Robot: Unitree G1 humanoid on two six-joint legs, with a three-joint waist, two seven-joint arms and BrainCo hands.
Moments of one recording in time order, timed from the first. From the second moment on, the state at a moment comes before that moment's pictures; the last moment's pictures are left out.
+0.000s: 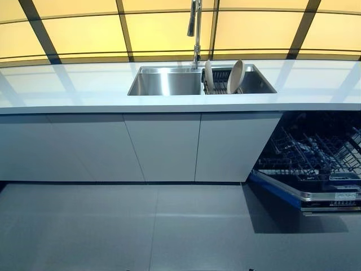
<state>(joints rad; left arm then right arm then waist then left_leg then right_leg) 0.04 0.24 -0.33 1.16 -0.21 0.14 0.01 0.10 -0.25 0.21 1.19 0.30 -0.01 0.06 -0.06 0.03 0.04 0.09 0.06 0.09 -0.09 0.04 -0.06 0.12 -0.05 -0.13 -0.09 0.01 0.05</state>
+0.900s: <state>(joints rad) 0.03 0.24 -0.33 1.16 -0.21 0.15 0.03 0.07 -0.26 0.21 1.18 0.26 0.03 0.03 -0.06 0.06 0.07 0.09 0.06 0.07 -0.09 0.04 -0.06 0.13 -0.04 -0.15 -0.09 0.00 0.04</state>
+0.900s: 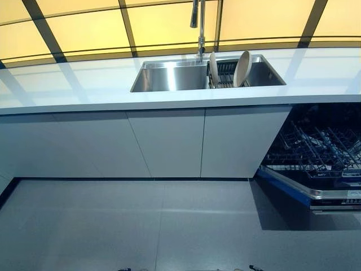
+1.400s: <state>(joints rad) 0.03 0.24 -0.33 1.16 -0.17 0.14 0.03 0.05 -0.25 0.24 1.18 0.24 0.03 0.01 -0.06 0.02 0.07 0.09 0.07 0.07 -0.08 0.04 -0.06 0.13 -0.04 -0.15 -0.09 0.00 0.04</state>
